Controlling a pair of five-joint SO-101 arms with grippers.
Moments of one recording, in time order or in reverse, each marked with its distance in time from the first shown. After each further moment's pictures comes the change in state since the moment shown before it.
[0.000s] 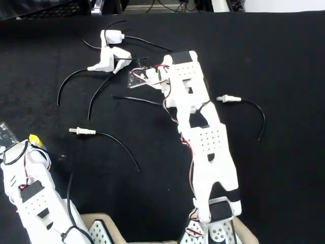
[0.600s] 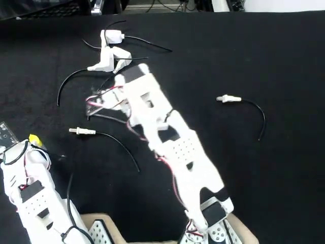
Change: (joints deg) left arm 0.0 0.0 0.0 0.0 0.0; right arm -19.9 0.3 -0.9 2.6 -5.9
